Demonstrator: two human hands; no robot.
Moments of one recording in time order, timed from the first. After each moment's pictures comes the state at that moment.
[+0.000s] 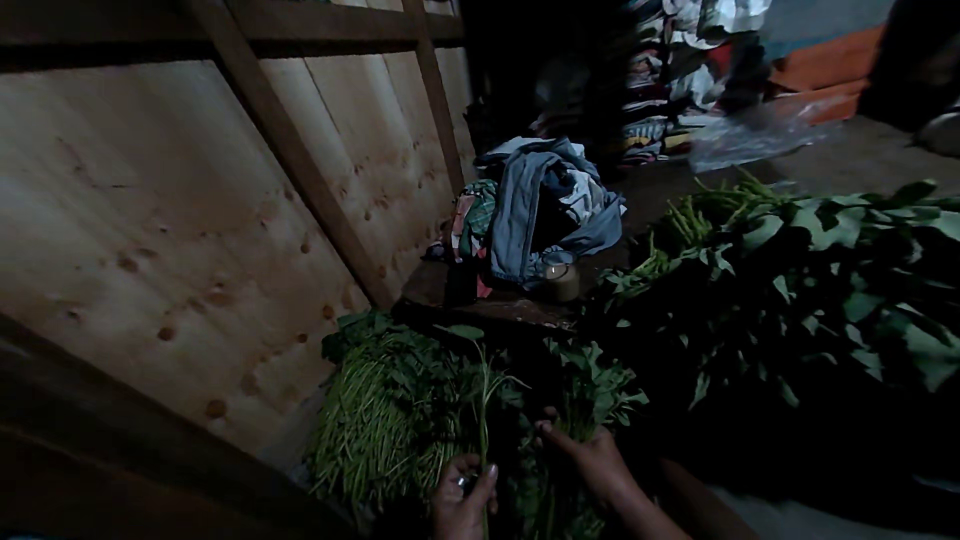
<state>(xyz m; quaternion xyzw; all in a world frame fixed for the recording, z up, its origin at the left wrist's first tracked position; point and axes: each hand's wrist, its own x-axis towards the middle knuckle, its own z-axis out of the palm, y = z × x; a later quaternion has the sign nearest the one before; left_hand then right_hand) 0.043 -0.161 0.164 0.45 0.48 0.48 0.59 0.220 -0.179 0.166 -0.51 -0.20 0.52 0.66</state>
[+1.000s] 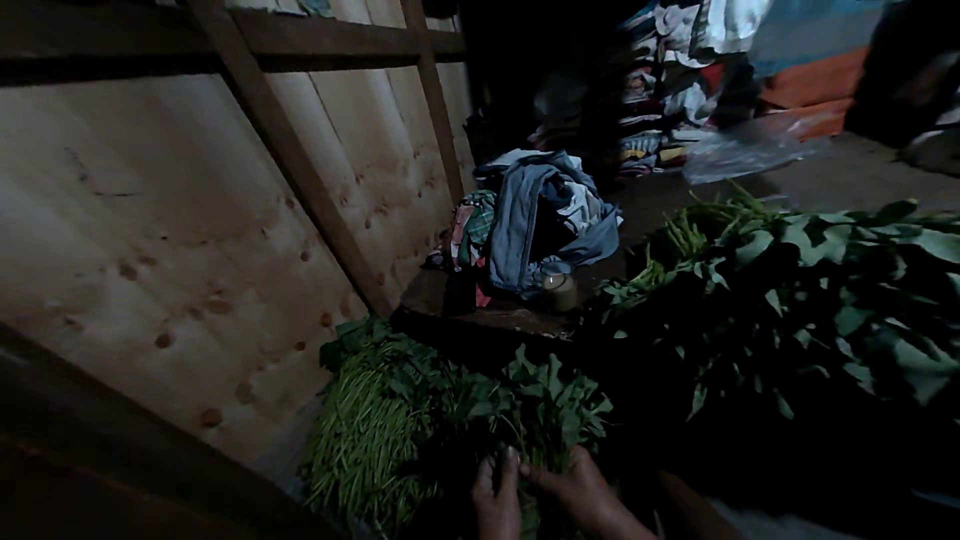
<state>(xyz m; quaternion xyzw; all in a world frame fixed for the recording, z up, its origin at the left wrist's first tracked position) 0.088 -0.159 0.151 0.52 0.56 0.42 0.50 0.212 -0.190 0.169 -0.55 -0.35 0.52 0.55</state>
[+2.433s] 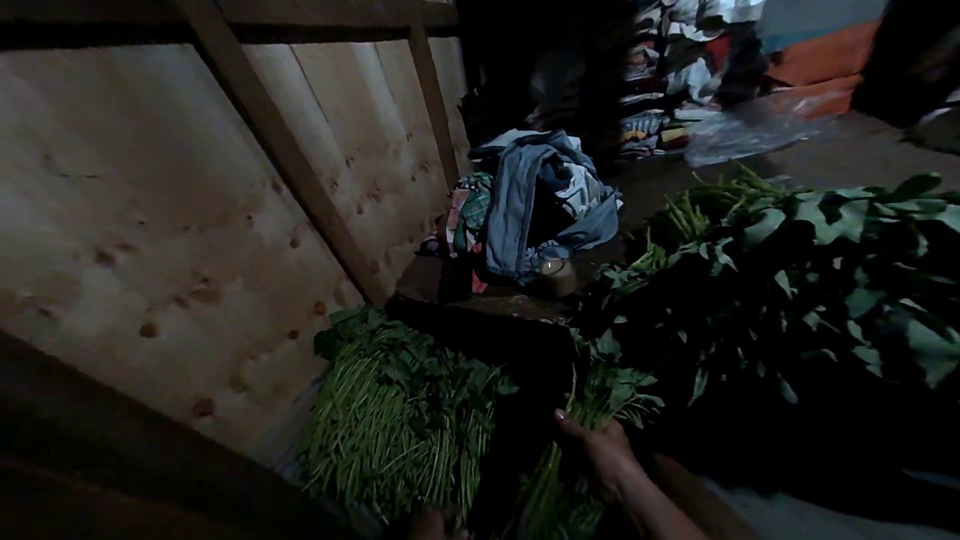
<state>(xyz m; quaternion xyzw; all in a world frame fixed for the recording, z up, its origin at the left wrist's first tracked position) -0.038 -0.111 0.091 0.75 0.54 -0.13 0.36 0.233 -0.171 0.159 -0.56 -0.10 0.49 0.66</state>
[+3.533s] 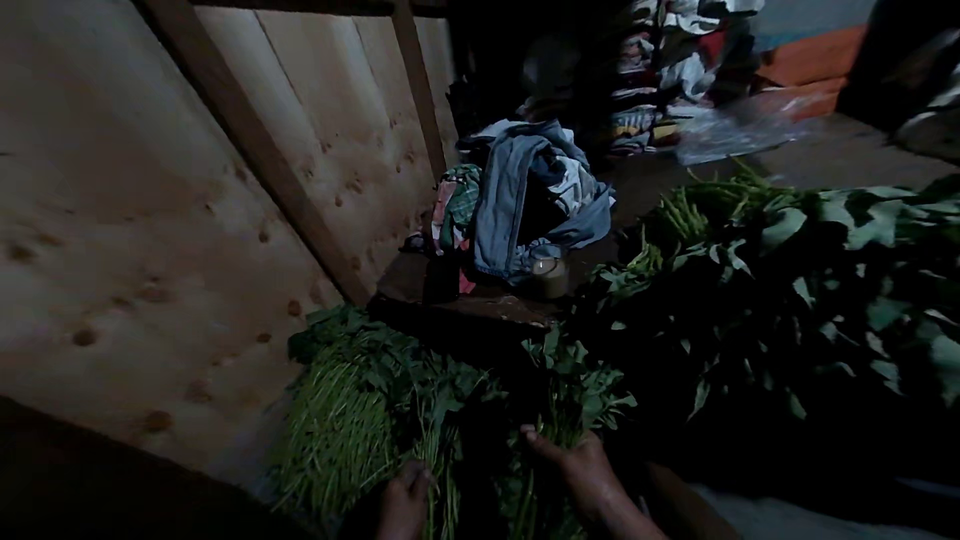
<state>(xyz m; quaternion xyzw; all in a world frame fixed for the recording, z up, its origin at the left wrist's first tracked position) -0.021 -0.073 0.104 0.66 0.62 0.15 0.38 0.223 -0.168 0.158 -0.58 -0.19 0.50 0.62</state>
